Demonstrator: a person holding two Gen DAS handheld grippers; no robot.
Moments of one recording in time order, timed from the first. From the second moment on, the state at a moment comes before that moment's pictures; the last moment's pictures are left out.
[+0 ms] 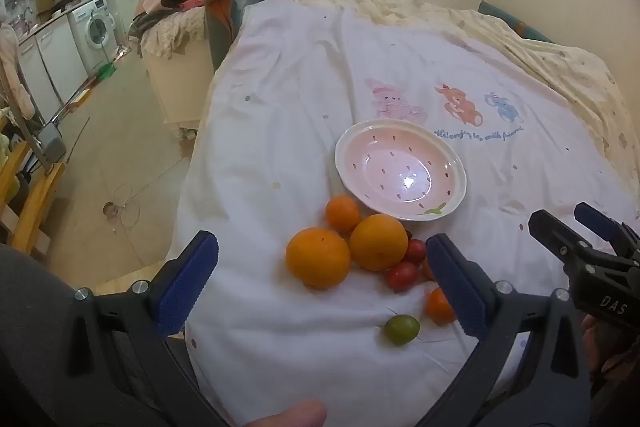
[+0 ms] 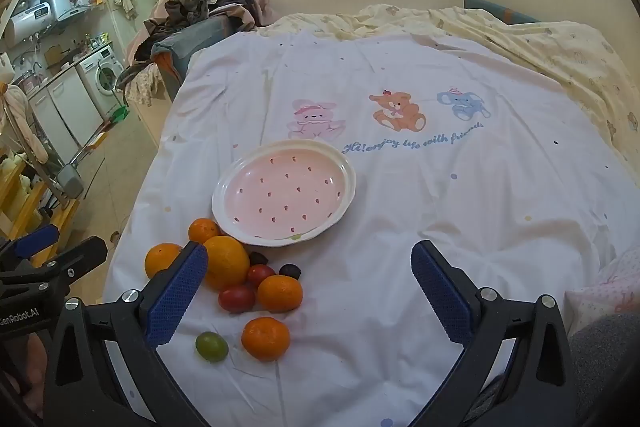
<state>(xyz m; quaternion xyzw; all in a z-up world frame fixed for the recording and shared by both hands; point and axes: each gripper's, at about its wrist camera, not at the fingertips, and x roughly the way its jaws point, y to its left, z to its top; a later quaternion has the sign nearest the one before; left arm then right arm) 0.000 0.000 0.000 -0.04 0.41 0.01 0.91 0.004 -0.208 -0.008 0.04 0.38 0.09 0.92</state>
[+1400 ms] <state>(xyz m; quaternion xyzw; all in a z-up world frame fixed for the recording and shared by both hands) 0.000 0.000 0.000 -0.04 0.41 0.02 0.91 0.004 -0.207 -0.008 0.04 0.38 0.09 0.92</state>
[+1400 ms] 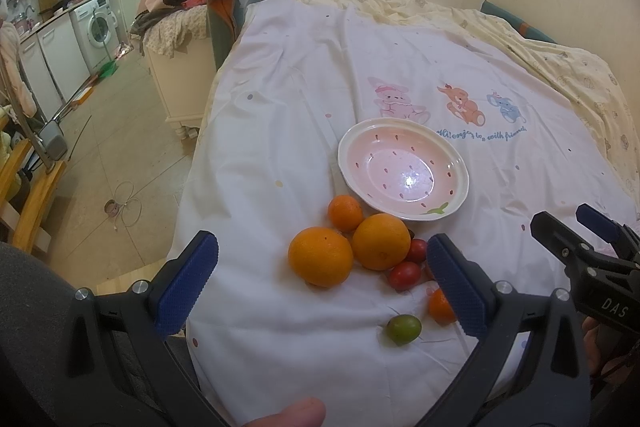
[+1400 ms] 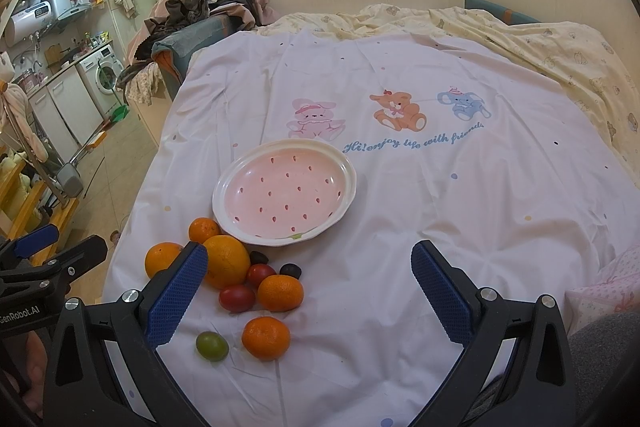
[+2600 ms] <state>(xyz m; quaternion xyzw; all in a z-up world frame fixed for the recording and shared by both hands) -0.006 0.010 -0.003 -0.04 0.41 0.02 0.91 0.005 -0.207 -0.009 0.04 0.38 0.08 0.92</state>
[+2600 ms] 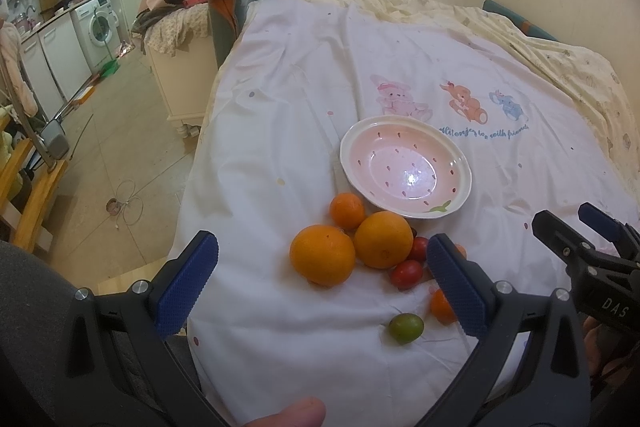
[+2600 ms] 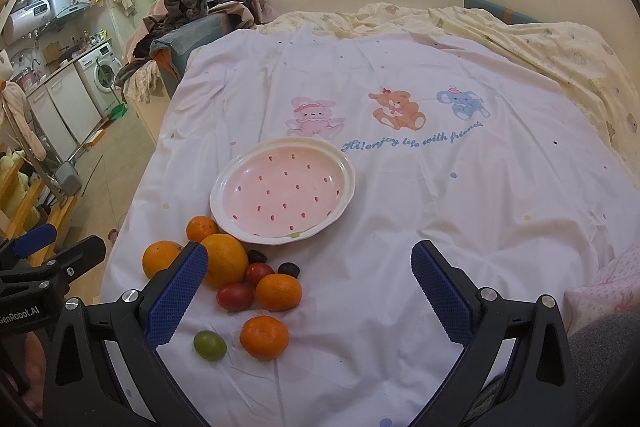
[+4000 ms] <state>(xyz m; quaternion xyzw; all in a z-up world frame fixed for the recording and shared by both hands) 0.059 0.012 -0.059 -0.03 0.60 0.01 0.80 0.045 -0.222 -0.067 0.07 0.57 0.14 0.81</state>
